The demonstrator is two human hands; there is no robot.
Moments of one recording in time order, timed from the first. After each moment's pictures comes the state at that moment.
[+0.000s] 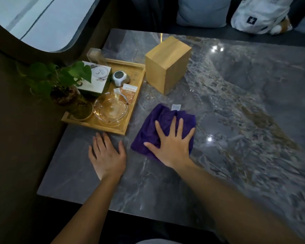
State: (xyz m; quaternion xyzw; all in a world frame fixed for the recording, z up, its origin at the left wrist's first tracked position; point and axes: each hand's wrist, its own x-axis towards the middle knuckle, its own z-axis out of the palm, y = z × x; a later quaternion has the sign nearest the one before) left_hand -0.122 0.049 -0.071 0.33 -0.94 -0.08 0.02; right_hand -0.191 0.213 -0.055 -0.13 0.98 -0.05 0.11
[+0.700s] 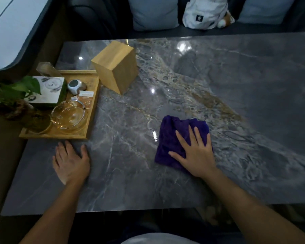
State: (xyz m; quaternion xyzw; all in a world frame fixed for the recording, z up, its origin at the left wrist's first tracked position) left_hand -0.121 0.050 -0.067 0.33 -0.94 -0.11 0.02; right_hand -0.133 0.396 -0.054 -0.07 0.99 -0.06 0.08
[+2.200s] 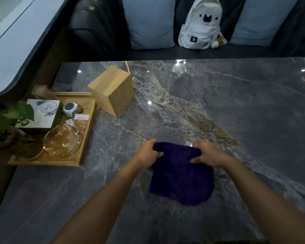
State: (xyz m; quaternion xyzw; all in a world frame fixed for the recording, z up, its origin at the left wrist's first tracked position) left_hand -0.232 0.230 -0.023 0.08 -0.80 -0.52 -0.30; right_hand -0.231 0.449 0.003 -0.07 0.92 -0.20 0.32
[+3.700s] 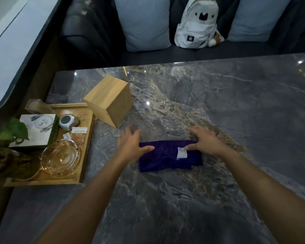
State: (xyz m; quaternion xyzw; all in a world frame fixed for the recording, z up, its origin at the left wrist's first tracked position) left_hand -0.284 0.182 -0.005 -0.01 -0.96 -0.21 -0.20; right_hand -0.286 0.437 0.004 -0.01 0.94 -0.22 0.27
